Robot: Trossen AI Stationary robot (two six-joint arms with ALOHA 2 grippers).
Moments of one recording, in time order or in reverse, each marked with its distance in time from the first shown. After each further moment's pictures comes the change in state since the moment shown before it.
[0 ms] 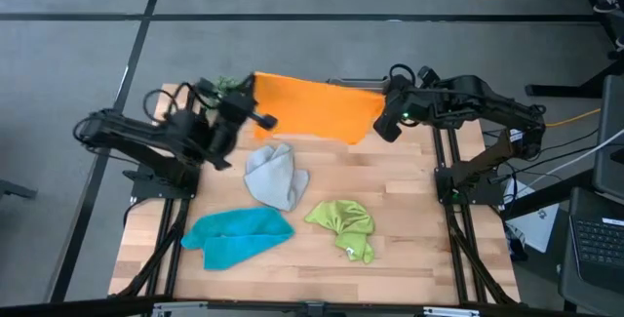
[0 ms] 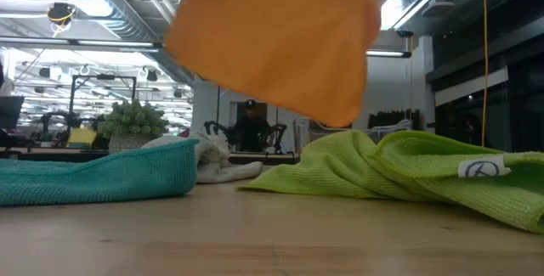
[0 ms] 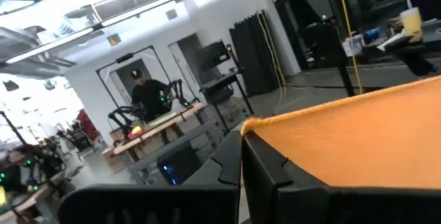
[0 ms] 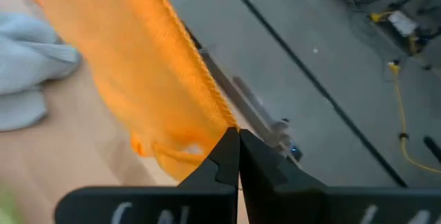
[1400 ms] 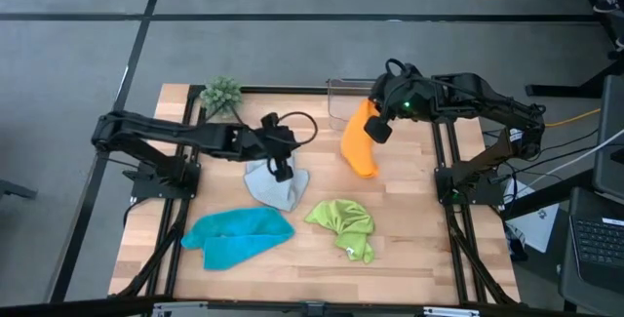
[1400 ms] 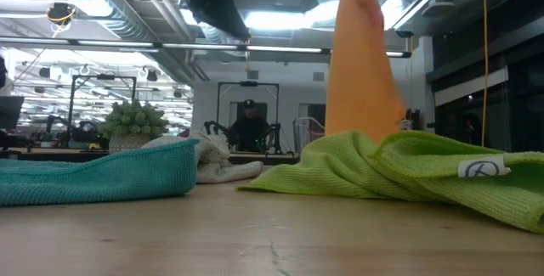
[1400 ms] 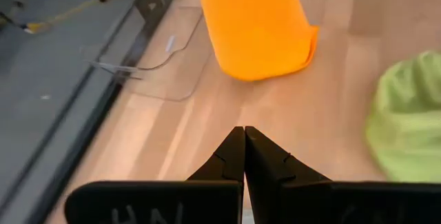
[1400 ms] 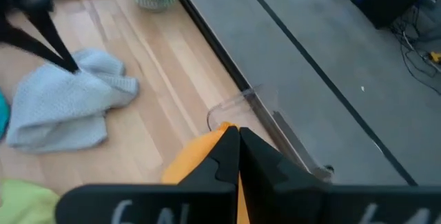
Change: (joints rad) left arm 0.160 0.174 0.000 -1.196 0.964 -1.117; right arm -0.009 0.002 -0.001 0.260 -0.136 -0.186
